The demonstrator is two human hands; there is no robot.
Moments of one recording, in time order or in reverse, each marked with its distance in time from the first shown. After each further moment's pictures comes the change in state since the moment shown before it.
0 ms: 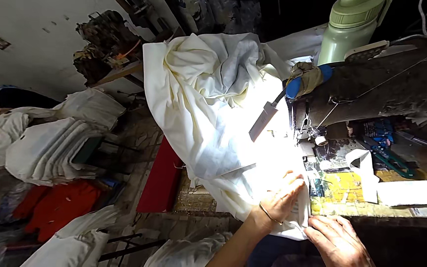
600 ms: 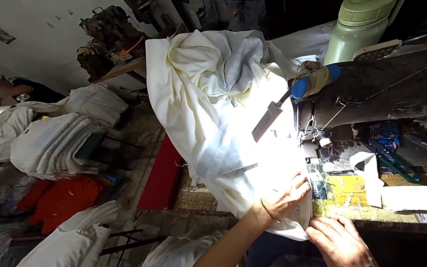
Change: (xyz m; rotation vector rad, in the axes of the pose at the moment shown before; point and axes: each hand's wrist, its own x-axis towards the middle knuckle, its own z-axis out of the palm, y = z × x) left_hand 0.007 -0.009 0.000 0.163 -0.022 0.239; right_hand 0.009 0.003 -0.007 -0.007 -0.073 -0.031
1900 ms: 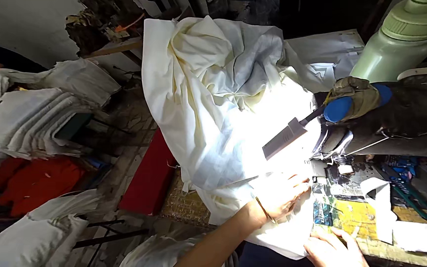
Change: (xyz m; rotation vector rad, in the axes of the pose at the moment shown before) left_hand 0.014 -0.042 -0.007 -0.083 -0.029 -0.066; right_hand 0.037 -0.004 -0.020 0.086 -0.220 0.098
